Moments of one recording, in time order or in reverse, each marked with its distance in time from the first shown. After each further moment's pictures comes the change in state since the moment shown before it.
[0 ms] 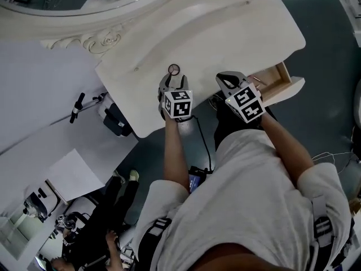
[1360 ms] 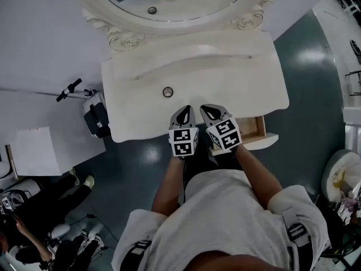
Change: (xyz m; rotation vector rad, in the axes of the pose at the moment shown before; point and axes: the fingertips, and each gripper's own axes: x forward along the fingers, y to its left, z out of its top) left arm -0.078 -0.083 0.066 -0.521 -0.360 0.033; right arm -0.014 0.013 0.021 -0.119 -0.056 0.126
